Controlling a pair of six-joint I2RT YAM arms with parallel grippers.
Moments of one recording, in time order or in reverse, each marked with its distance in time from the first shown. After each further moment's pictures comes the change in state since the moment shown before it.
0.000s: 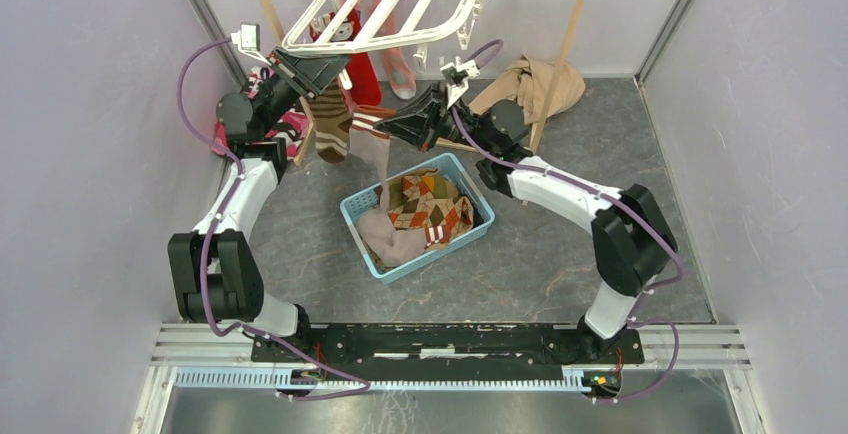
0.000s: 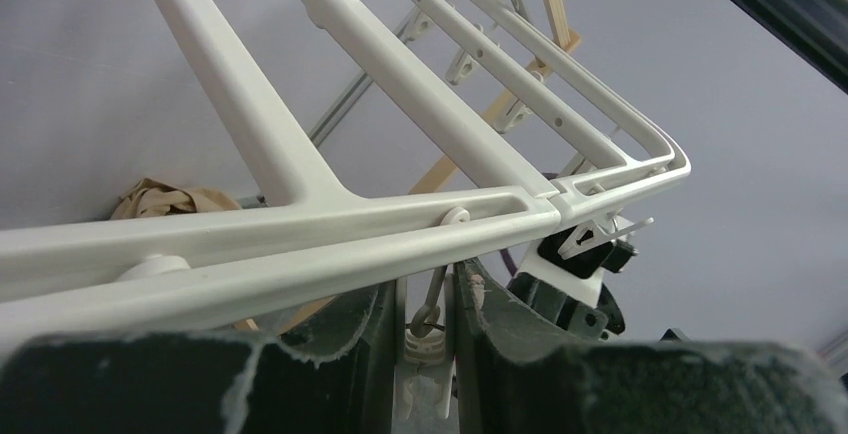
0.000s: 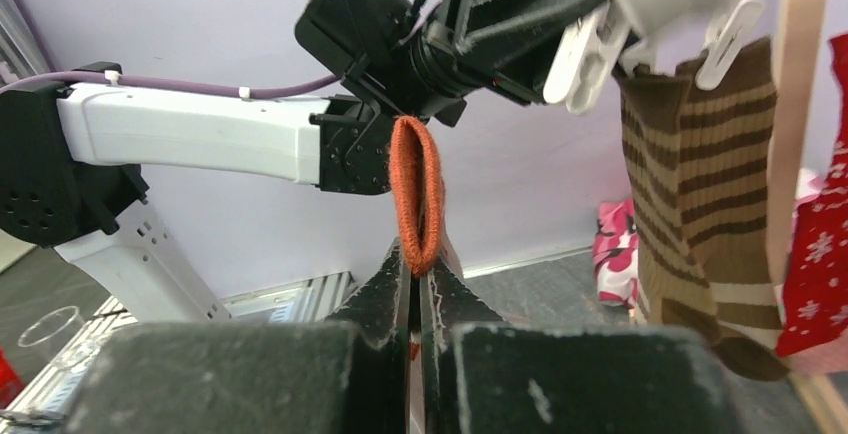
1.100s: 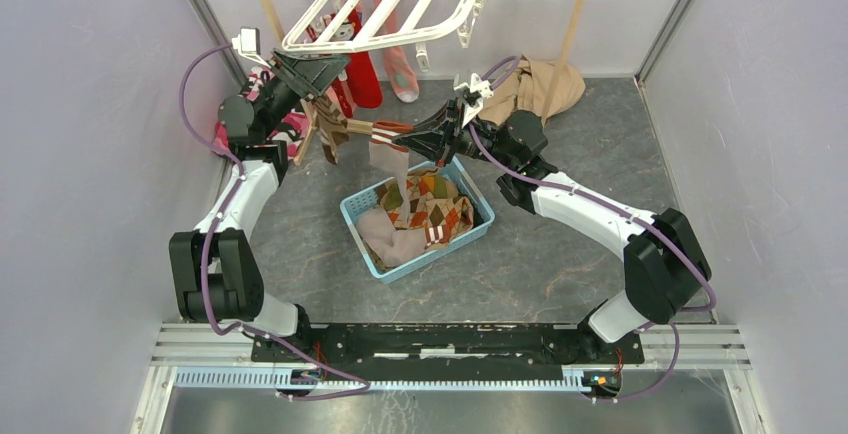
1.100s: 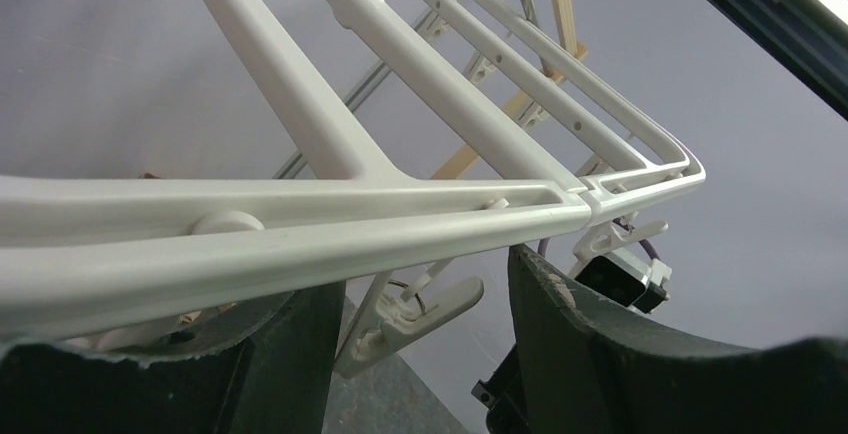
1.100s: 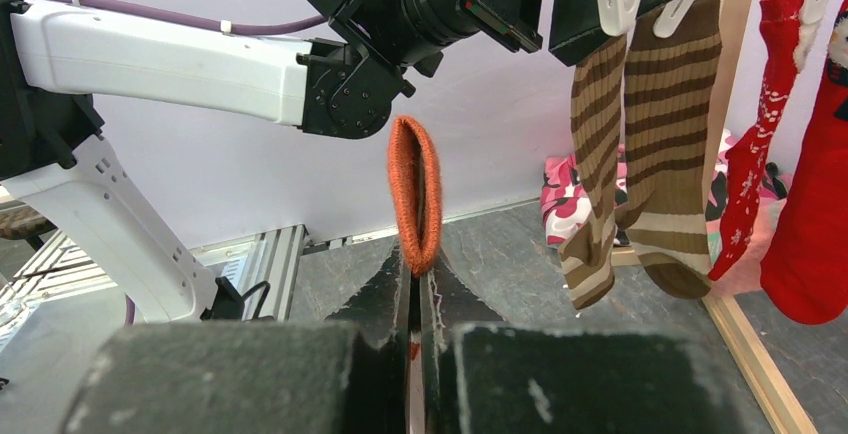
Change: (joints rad) left arm -0.002 0.002 -0.029 0.026 -0.018 -0.034; right arm -0.008 -0.158 -0.155 -0.143 0.024 -0.176
